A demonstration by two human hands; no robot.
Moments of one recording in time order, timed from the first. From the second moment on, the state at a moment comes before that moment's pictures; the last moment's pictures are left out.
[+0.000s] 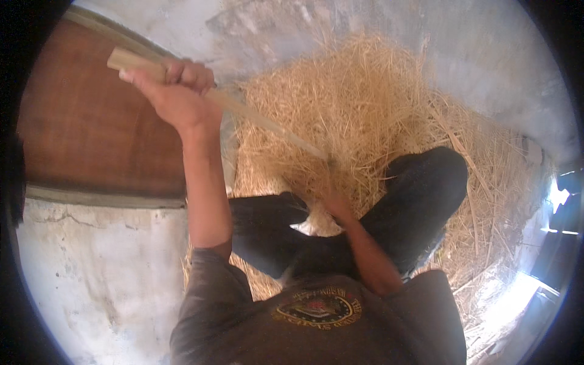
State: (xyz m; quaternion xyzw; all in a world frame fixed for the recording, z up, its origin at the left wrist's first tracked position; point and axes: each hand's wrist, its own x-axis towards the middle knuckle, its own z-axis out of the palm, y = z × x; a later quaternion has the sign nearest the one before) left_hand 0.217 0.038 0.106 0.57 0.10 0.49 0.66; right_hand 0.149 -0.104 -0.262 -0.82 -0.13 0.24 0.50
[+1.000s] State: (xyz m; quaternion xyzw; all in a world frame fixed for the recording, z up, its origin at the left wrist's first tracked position) left_hand 0.205 0.089 0.095 0.49 0.11 0.63 0.60; right_hand 0.154 -0.049 -0.200 -0.76 -0.12 0.25 0.59
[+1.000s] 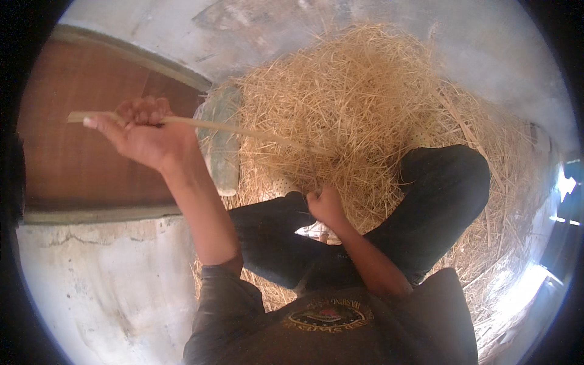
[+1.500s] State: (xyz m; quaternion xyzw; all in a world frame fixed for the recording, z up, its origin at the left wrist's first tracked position) left_hand 0.181 0.099 0.086 0.54 -0.02 0.47 0.69; right_hand 0.155 -0.026 -0.071 -0.62 -0.21 0.25 0.71
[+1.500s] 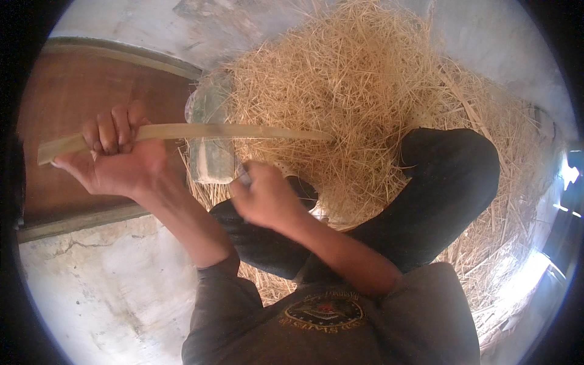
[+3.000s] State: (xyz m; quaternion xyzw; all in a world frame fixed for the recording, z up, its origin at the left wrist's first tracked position) left_hand 0.200 0.095 0.078 0.51 0.07 0.60 0.61; right_hand 0.149 -0.004 -0.090 -0.63 -0.22 0.14 0.73
